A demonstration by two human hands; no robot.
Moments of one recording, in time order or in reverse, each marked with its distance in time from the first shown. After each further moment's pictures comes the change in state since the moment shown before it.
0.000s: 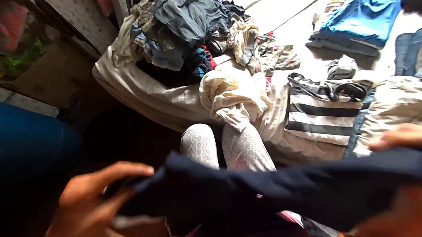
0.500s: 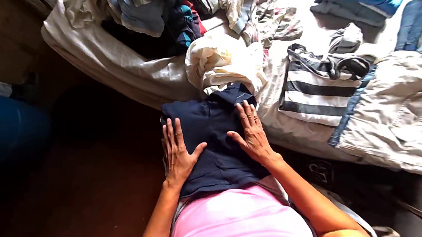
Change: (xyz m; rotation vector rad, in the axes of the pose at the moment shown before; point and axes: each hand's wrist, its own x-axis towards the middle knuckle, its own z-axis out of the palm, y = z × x) left_hand 0.008 -0.132 0.220 0.475 0.251 -0.440; right_hand -0.080 0.107 0.197 -0.372 -0.321 0.420
